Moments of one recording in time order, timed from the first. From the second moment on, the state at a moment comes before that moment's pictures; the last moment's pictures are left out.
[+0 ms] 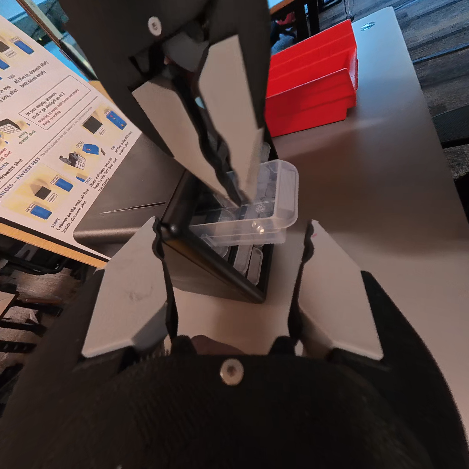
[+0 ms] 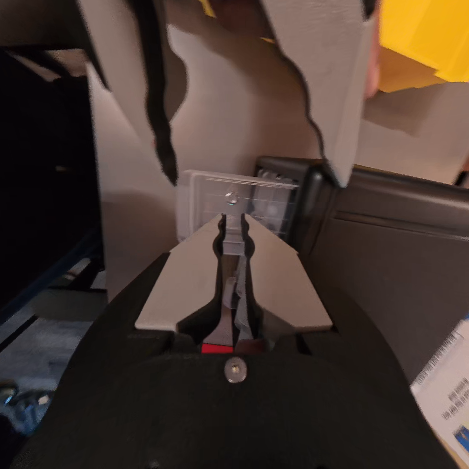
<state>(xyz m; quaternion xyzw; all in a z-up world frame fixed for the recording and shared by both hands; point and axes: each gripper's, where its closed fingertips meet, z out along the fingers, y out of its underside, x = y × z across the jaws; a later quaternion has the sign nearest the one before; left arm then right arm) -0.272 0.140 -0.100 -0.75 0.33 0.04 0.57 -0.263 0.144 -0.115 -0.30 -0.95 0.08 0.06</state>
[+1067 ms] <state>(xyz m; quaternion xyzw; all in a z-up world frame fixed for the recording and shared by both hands) -0.283 0.132 -0.110 -0.76 0.28 -0.01 0.58 -0.257 0.141 -0.124 -0.23 -0.97 0.10 0.02</state>
